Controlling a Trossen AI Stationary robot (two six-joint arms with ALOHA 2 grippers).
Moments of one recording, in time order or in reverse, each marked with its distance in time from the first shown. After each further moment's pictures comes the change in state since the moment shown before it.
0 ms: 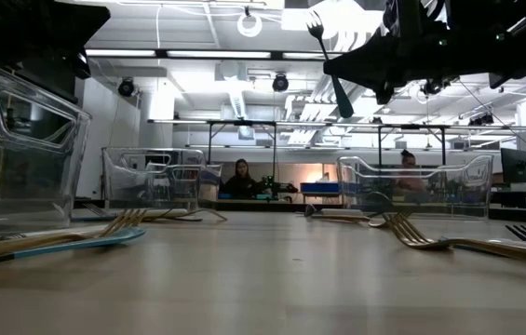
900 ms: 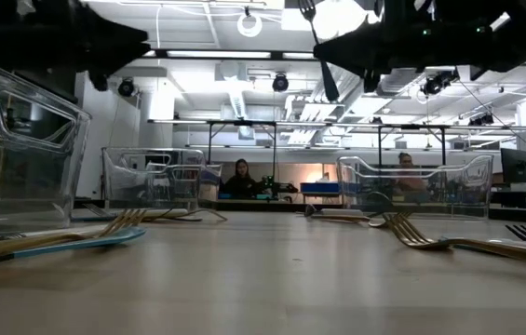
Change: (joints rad) left arm 0.017 0.578 0.078 0.361 -0.229 -0.010; right arm -0.076 0.018 0.078 -0.005 -0.096 -0.010
